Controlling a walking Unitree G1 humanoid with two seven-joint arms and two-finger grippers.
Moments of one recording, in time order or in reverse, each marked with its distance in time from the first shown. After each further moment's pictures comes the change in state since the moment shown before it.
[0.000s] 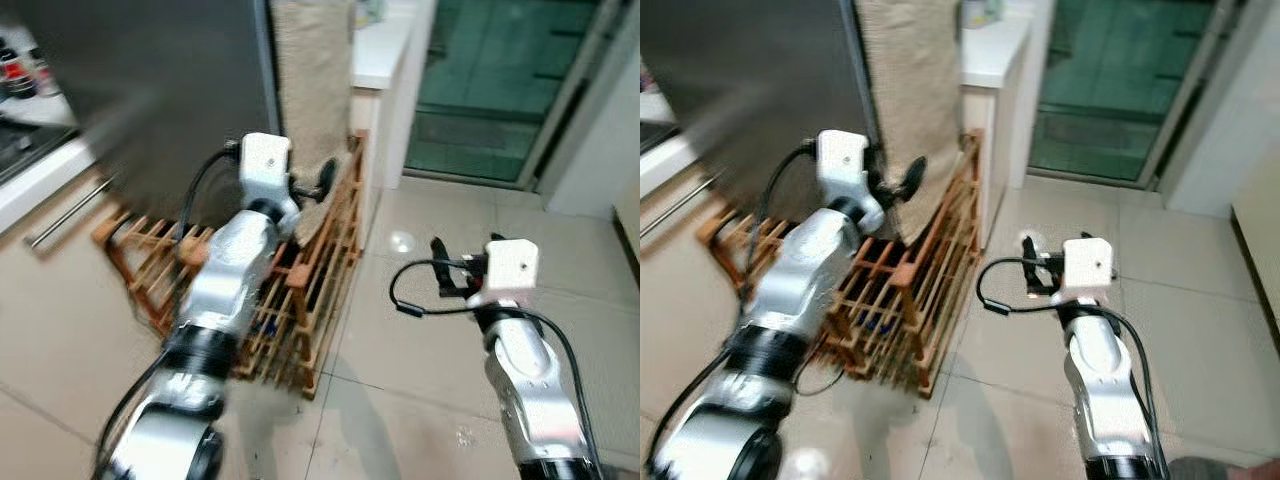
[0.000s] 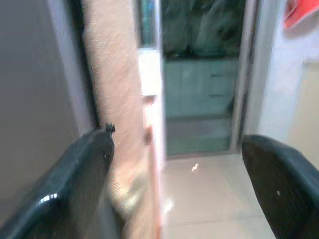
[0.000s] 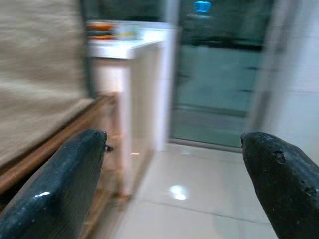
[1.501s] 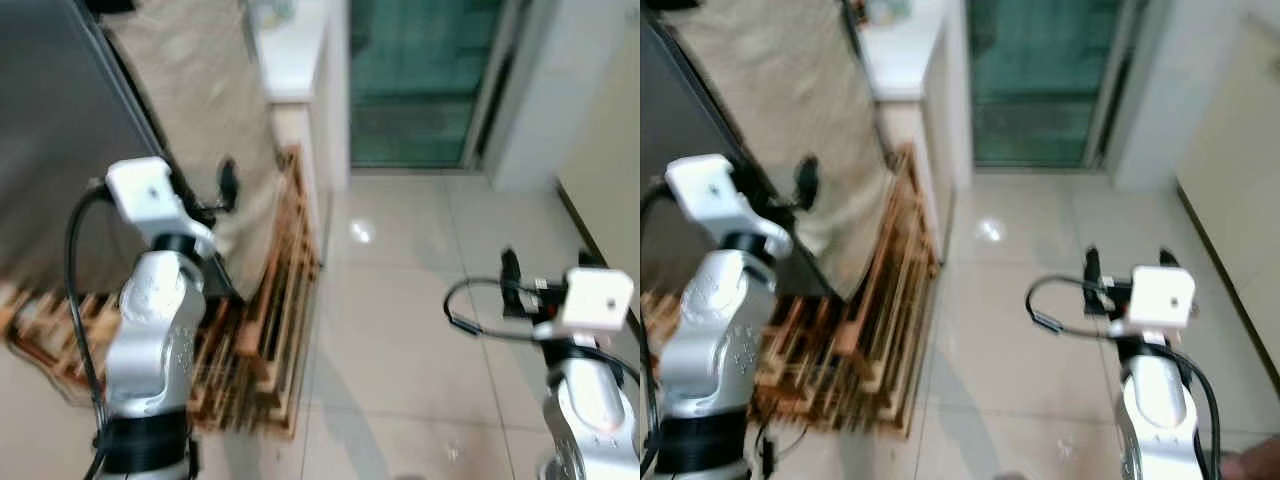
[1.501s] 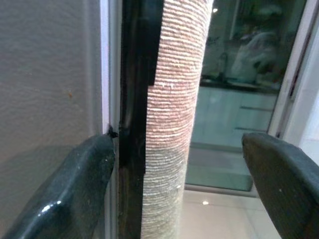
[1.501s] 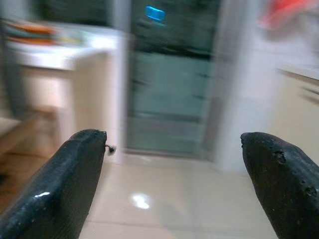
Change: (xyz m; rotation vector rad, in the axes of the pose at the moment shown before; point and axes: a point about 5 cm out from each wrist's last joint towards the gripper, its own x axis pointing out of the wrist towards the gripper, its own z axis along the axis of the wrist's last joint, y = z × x) left arm -0.032 0.004 0.047 -0.146 -0.142 0.217; right arm -0.029 -0.014 0.016 -0.036 -0.065 -0.087
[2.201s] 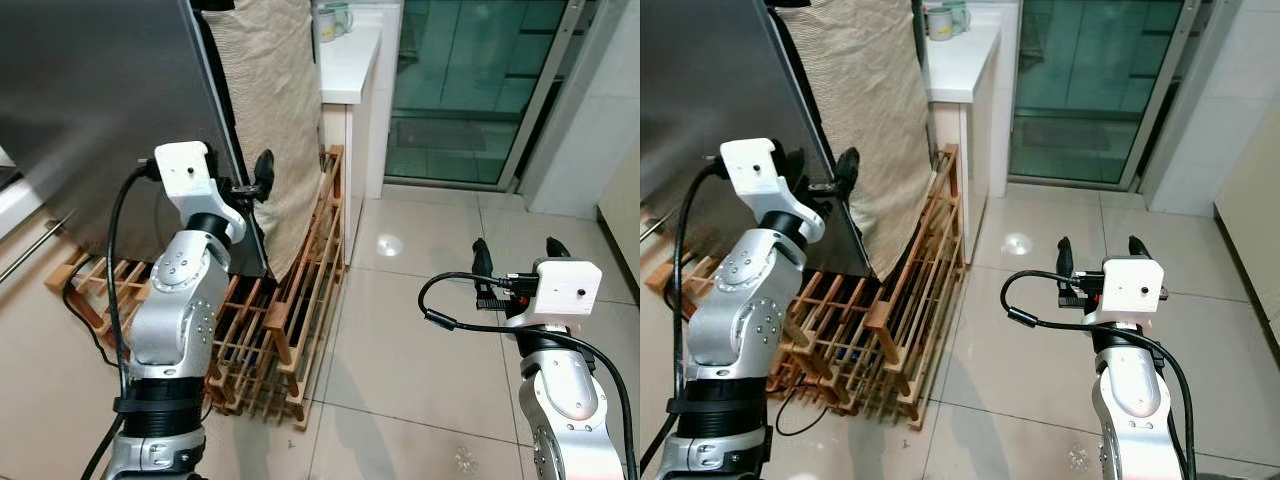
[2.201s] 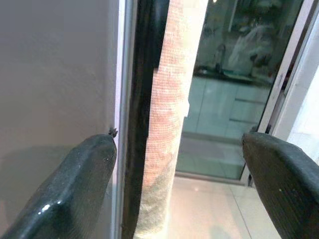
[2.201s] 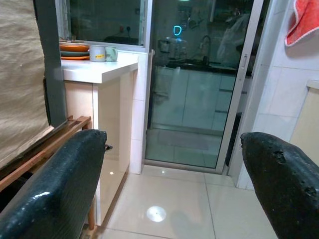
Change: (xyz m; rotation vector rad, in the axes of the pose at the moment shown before) left arm 0.016 -0.005 -0.018 -0.064 0.116 -0.014; right arm 0.003 0.008 0.002 -0.016 -0.013 0.033
